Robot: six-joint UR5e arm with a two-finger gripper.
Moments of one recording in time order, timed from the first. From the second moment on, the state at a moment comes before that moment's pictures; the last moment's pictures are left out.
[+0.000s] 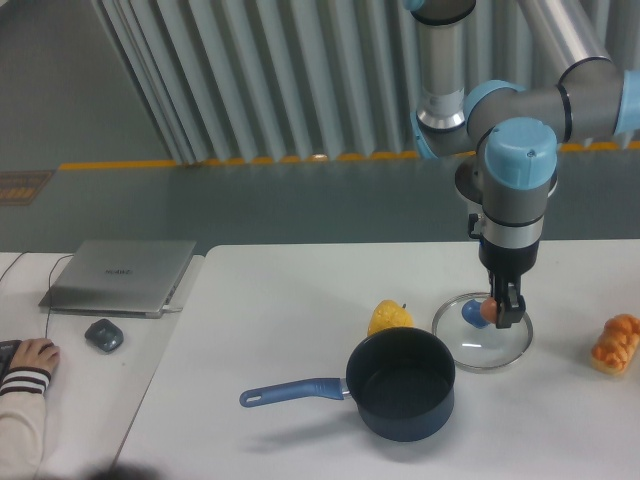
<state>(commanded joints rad) 2.32 -1.85 -1.46 -1.43 1.50 1.63</state>
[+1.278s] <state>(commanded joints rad) 2.29 -1.86 -1.45 -1.43 1.47 1.54</state>
